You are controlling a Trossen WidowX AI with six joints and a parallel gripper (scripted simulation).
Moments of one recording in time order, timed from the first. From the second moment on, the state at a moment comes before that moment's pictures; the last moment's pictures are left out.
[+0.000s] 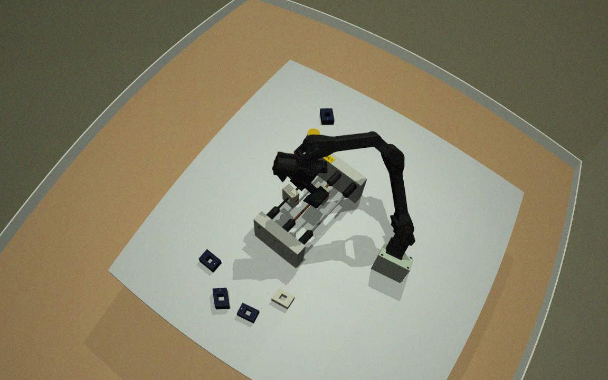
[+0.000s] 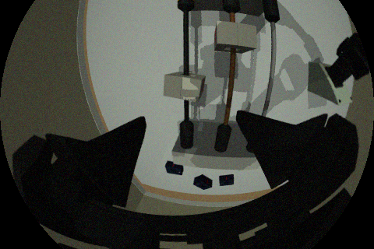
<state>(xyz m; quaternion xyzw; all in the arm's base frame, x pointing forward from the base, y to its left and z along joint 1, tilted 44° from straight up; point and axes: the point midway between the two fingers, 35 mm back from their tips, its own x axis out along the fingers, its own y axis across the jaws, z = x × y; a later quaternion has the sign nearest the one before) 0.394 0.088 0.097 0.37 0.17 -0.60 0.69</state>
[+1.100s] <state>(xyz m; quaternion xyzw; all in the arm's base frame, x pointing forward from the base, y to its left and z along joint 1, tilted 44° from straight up) 0.358 0.038 0.146 0.03 0.53 -0.20 0.82</state>
